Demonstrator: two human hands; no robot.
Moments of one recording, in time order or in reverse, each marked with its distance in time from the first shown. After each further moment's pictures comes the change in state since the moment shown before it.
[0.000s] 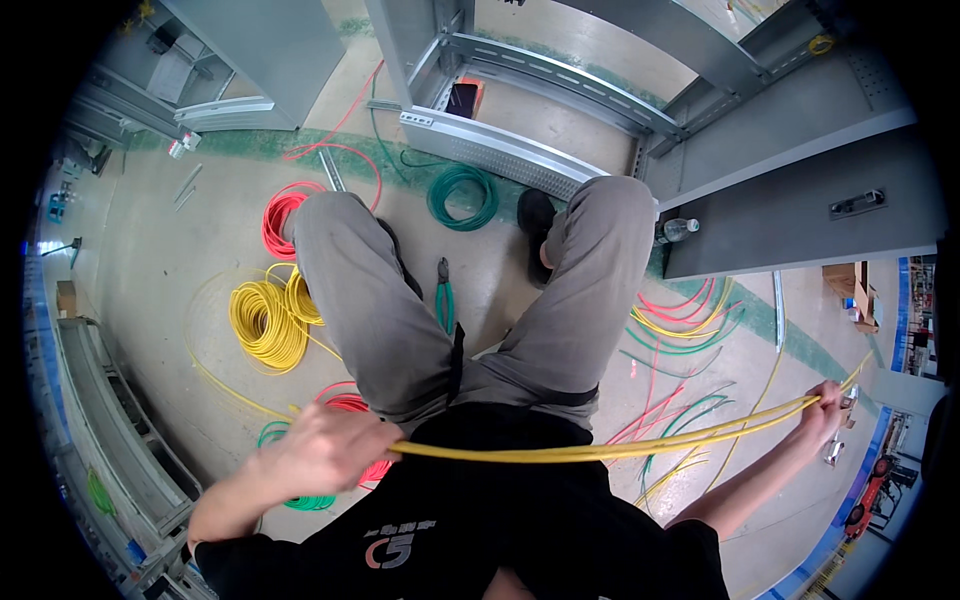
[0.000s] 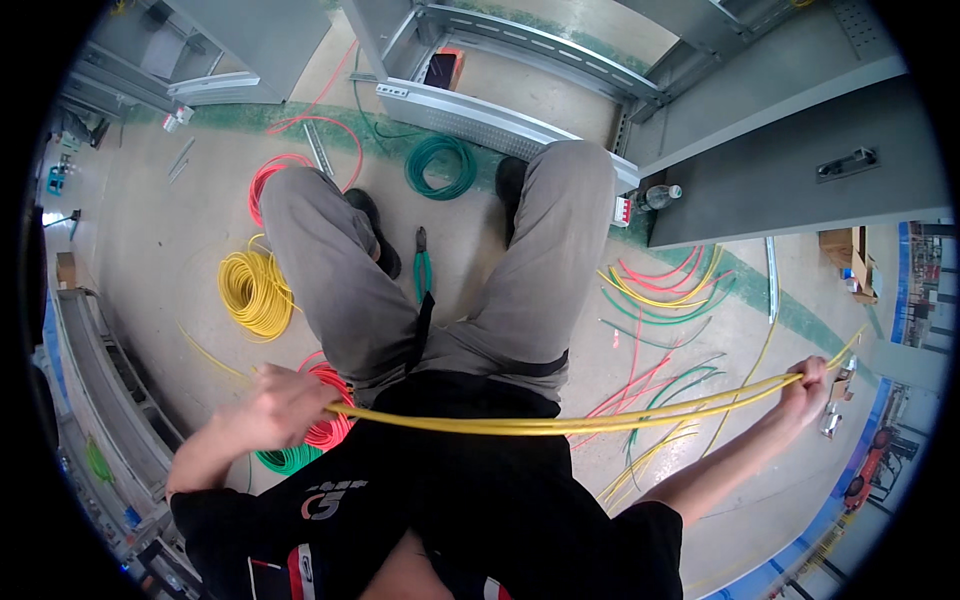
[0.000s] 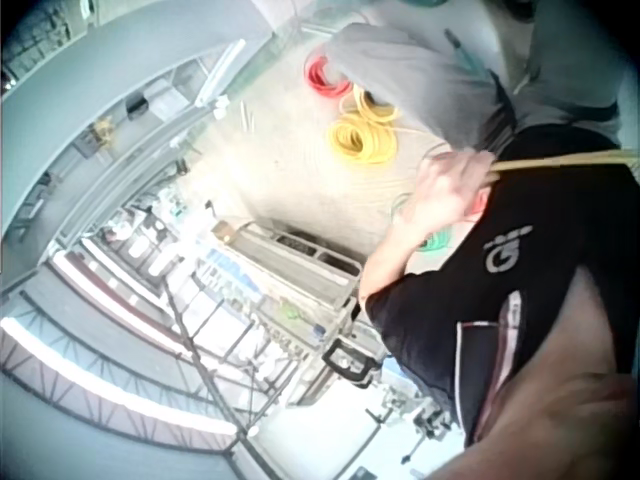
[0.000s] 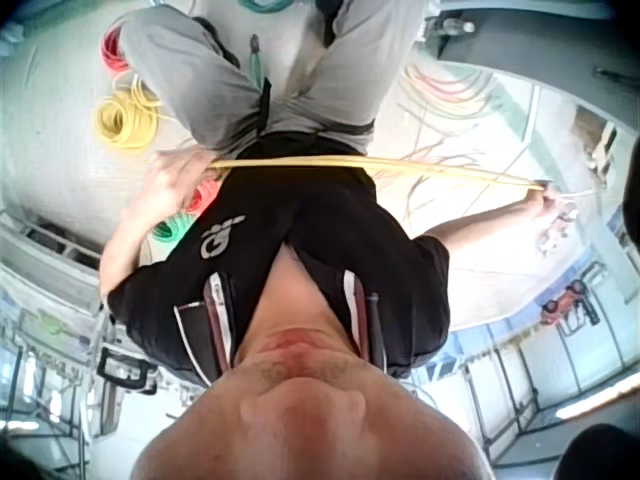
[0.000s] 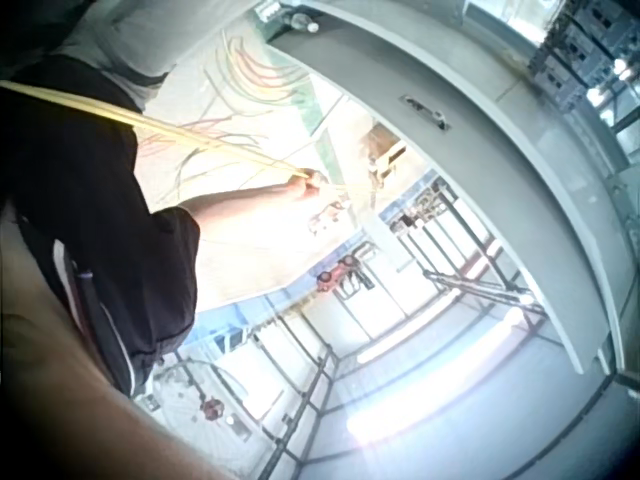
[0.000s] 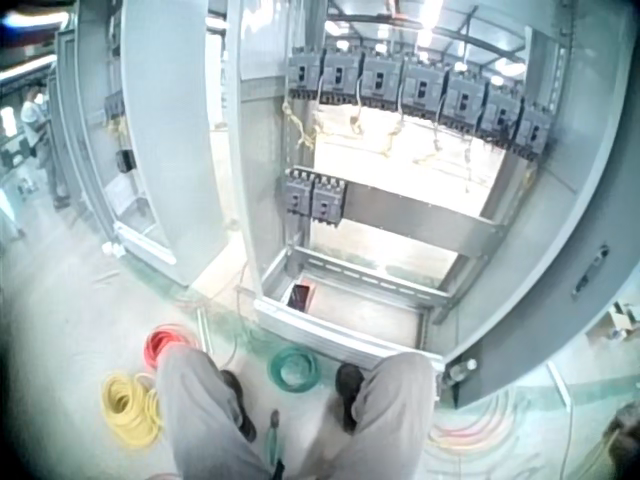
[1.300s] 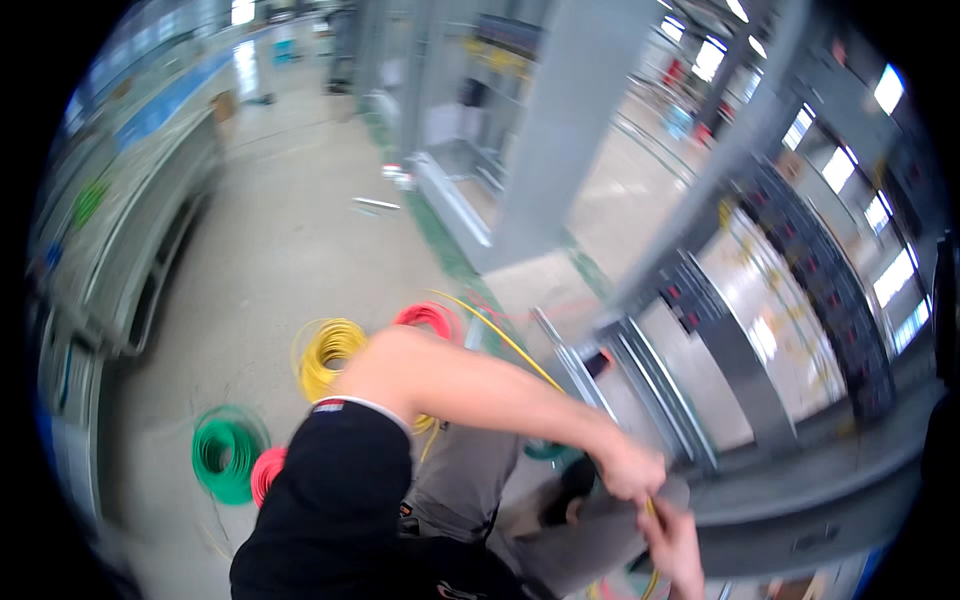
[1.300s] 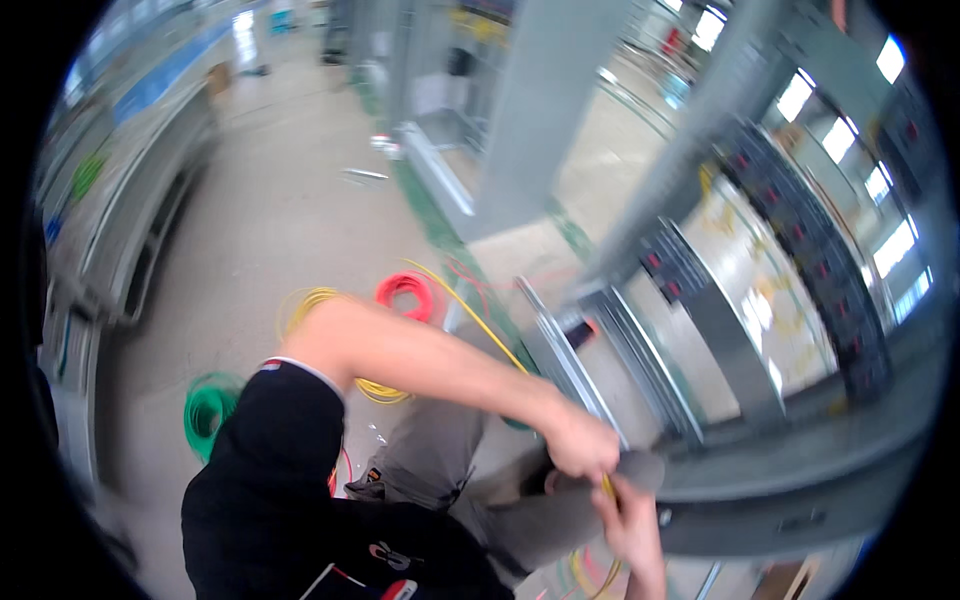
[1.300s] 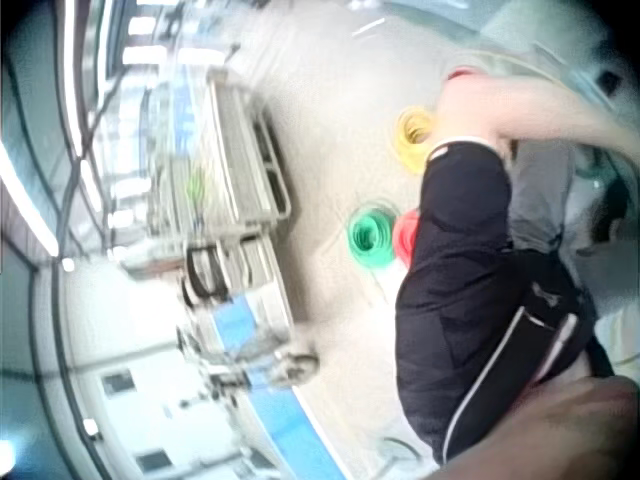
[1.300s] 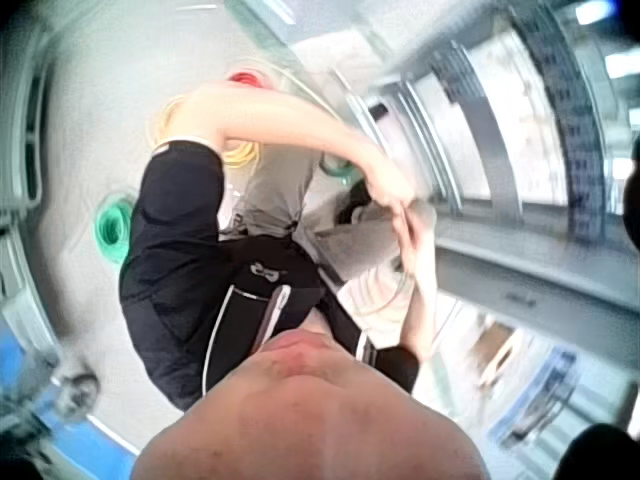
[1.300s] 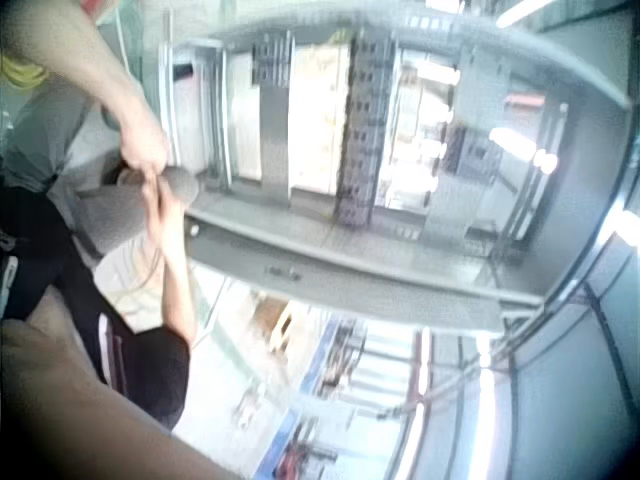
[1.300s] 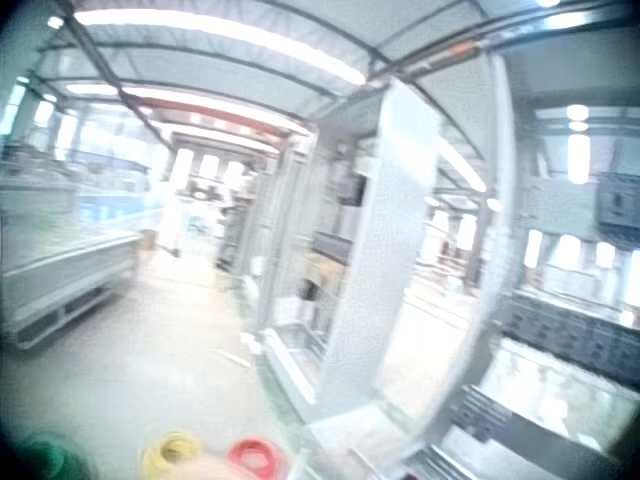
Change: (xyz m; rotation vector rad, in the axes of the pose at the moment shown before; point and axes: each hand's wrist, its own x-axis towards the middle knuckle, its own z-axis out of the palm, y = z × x) left_hand 0.211 -0.062 -0.042 0.013 -0.192 0.470; right_hand -0.185 0.368 0.177 -1.790 -1.612 0.028
